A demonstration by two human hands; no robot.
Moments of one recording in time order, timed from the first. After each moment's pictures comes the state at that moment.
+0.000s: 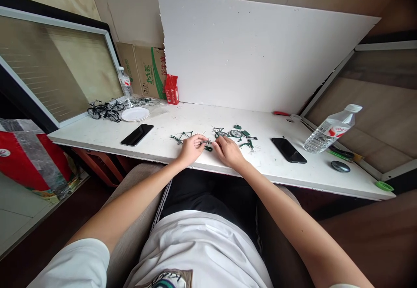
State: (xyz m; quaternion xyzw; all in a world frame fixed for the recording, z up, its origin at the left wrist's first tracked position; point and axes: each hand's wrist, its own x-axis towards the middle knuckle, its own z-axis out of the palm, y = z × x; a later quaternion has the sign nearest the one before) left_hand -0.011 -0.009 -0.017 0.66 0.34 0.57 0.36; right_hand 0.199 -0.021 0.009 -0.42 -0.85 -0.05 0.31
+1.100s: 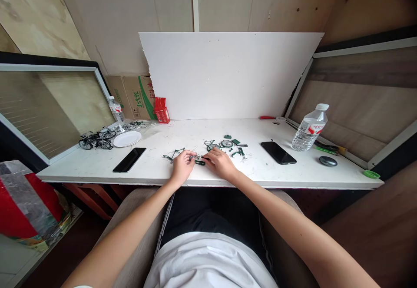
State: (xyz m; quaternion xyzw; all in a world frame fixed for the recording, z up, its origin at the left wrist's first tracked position) left_hand -0.011 -0.003 -0.022 0.65 0.39 0.57 0.32; right_hand 0.203 -0.017 0.008 -0.35 -0.86 -0.08 0.35
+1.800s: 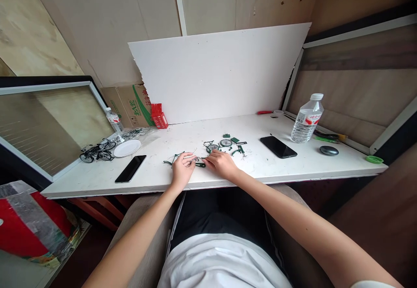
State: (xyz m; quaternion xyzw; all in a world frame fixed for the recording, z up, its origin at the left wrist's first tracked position) left_hand -0.010 -0.009 -0.015 0.62 0.41 0.57 0.35; right_hand 0.201 -0.023 0.011 -0.39 -0.84 -0.17 0.33
